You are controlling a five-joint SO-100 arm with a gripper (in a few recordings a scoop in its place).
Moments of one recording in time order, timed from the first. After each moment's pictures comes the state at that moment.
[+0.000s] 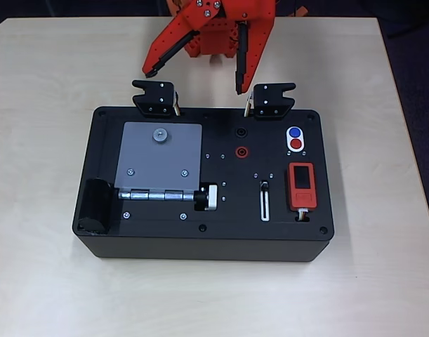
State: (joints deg) arm -7.5 123.0 99.1 80.1 87.2
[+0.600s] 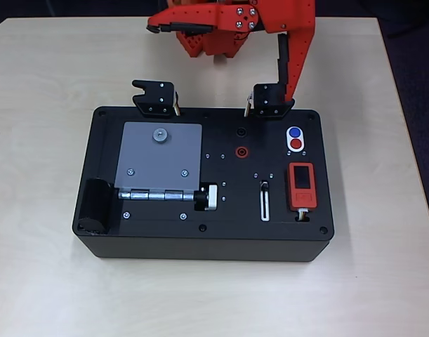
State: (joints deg) arm -17.3 117.1 96.0 75.9 101.2
